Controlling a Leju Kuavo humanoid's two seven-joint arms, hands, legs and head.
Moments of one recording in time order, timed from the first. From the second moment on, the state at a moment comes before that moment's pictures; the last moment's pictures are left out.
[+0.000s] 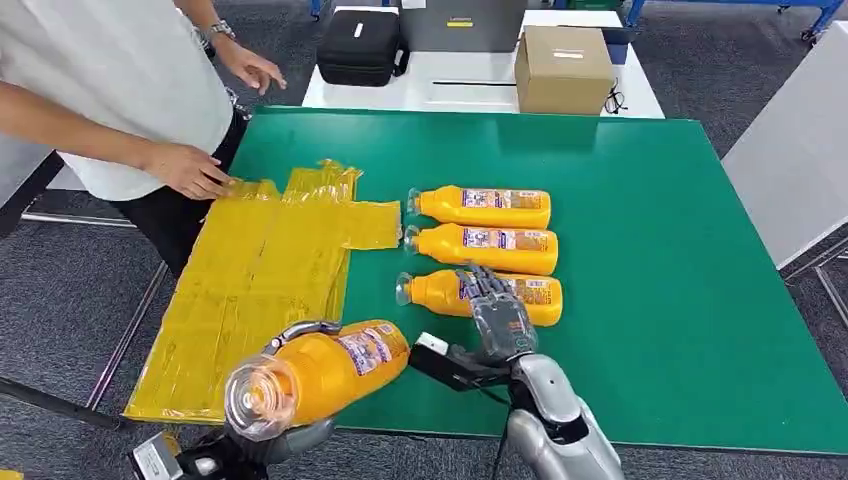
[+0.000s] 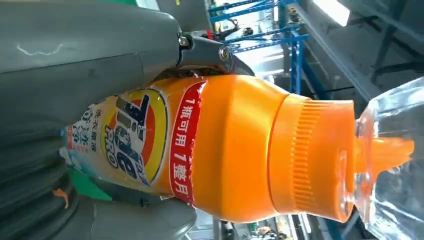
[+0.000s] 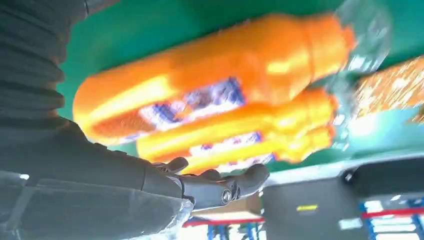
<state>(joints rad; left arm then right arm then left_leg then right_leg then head) 0.23 -0.16 -0.19 -1.78 -0.14 -0.36 -0.68 -0.20 0.02 0.48 -1.30 1.10 -0.12 0.07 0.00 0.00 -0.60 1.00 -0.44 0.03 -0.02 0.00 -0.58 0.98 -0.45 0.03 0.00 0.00</state>
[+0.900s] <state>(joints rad) 0.29 -0.18 -0.02 -1.83 -0.46 -0.03 -0.63 -0.14 0.04 0.33 -1.36 1.22 -0.16 0.07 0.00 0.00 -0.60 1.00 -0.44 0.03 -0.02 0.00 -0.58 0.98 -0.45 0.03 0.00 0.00</state>
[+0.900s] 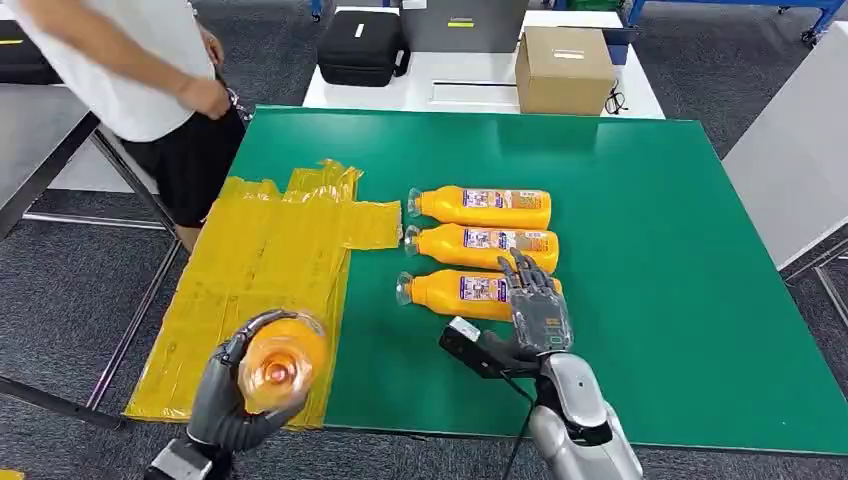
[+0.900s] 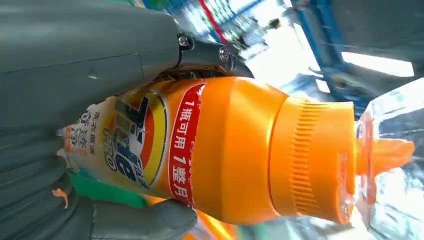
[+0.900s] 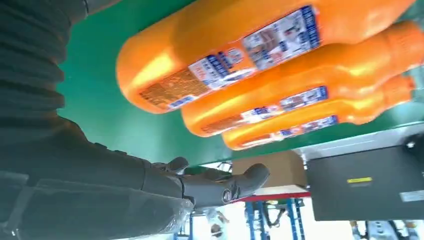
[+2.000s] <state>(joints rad) 0.08 -0.08 0.16 -1.62 -1.27 0.23 0.04 -0.07 0.05 0.31 -1.44 1.21 -0.13 0.08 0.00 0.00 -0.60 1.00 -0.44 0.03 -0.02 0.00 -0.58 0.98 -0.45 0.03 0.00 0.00</state>
